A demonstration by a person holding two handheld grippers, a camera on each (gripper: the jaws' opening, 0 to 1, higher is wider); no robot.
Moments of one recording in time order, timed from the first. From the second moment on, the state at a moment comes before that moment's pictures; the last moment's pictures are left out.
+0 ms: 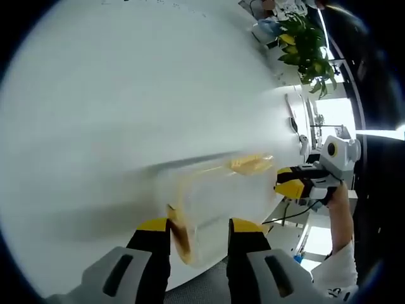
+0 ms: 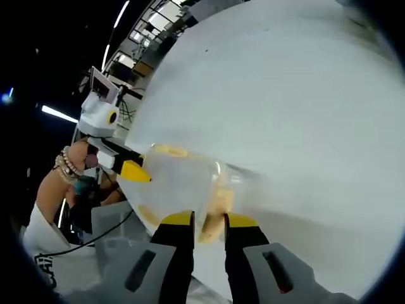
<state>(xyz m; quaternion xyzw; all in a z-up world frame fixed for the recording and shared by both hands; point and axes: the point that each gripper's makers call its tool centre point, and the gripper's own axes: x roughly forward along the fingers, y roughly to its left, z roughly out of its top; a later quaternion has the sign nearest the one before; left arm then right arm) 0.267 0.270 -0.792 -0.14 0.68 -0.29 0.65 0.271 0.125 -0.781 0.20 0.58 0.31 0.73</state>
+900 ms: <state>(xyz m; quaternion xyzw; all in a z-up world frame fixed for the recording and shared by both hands) 0.275 0.275 -0.793 -0.13 0.68 -0.28 0.66 0.265 0.123 -0.775 0.19 0.57 0.31 0.74</state>
